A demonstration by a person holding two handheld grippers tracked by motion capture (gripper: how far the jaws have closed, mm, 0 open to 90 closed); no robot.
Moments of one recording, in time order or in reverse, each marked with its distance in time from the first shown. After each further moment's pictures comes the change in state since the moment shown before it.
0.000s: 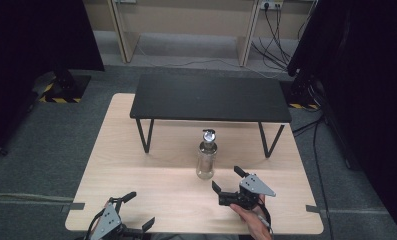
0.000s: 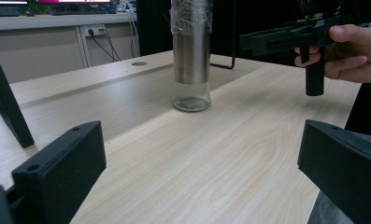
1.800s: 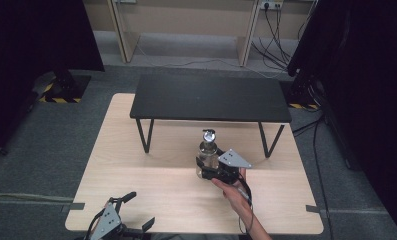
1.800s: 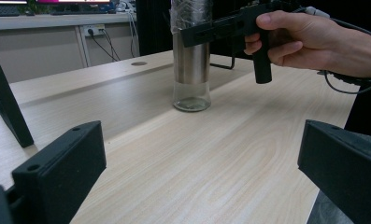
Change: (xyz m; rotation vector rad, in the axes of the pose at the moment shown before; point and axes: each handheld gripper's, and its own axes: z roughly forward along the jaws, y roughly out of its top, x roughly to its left) left arm 0.000 0.000 0.000 0.000 -0.002 -0.002; right arm 0.003 0.035 0.076 0.044 0.012 -0.060
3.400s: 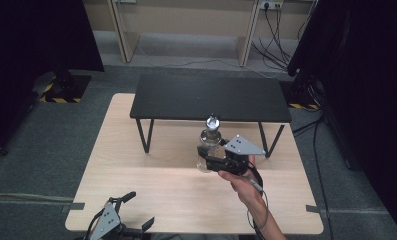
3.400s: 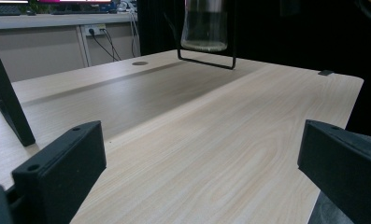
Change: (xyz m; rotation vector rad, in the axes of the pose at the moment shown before) left arm 0.001 0.000 -0.001 -0.001 0.002 -0.002; right arm 0.011 0.090 -0.045 -0.023 0.103 -0.043
